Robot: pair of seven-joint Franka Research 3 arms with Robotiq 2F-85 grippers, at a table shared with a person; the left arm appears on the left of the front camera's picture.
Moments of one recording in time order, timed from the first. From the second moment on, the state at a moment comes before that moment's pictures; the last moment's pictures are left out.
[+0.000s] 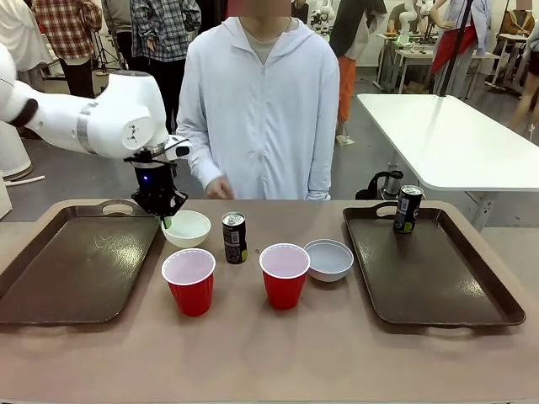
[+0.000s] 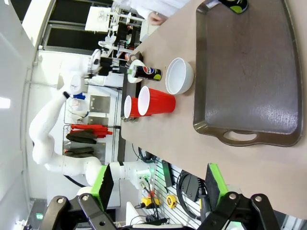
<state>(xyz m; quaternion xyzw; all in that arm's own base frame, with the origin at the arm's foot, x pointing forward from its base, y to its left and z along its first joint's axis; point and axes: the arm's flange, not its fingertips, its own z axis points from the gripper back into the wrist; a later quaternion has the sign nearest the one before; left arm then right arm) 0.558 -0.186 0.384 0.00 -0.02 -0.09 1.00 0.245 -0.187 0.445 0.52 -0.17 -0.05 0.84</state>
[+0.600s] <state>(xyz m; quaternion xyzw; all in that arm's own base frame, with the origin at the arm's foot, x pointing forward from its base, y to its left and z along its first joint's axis) 0.453 -0.088 0.498 0.01 -0.04 -0.05 1.00 0.245 -0.187 0.445 0.52 -0.17 -0.05 0.84</state>
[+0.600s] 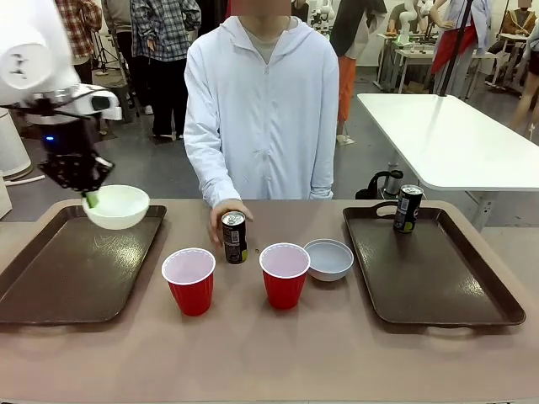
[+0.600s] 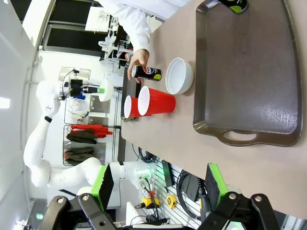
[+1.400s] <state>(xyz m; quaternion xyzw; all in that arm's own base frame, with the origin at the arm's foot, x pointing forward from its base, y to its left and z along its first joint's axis) 0.479 0.031 0.457 -0.01 -0.04 0.01 1.00 0.244 -0.187 0.445 0.52 -0.17 -0.05 0.84</state>
